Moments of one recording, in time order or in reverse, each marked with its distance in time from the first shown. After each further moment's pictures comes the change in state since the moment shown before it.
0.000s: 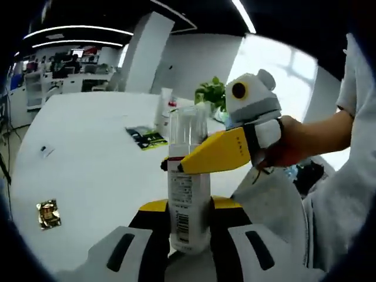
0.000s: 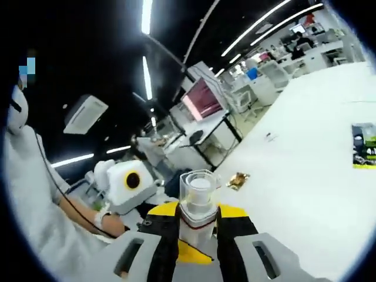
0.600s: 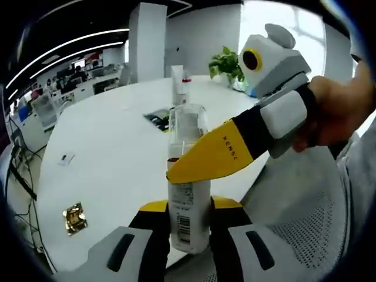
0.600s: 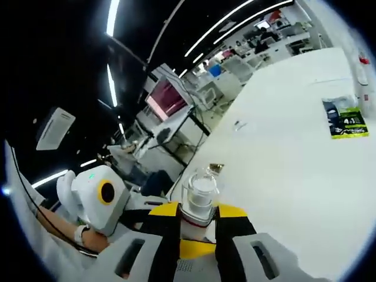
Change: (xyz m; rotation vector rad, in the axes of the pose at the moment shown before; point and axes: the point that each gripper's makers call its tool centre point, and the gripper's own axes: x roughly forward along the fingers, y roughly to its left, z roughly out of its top) left arm 0.010 0.020 -0.023 0.167 0.128 0.140; right arm 0.011 -0.020 -0.018 0.041 0.026 -0.124
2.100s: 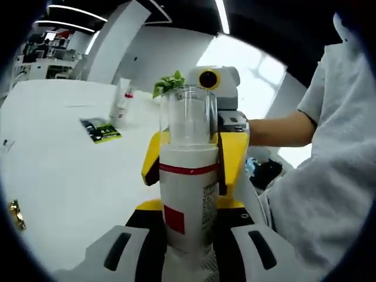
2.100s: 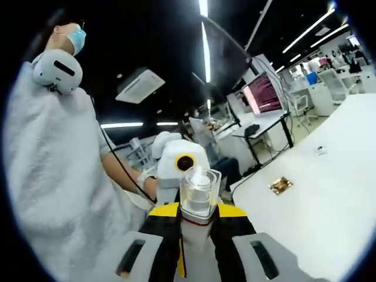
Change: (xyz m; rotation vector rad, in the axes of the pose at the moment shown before) left arm -0.033 -0.077 0.034 -0.190 -0.142 -0.558; right arm -0.047 0.072 -0.003 -0.346 0.087 0.595
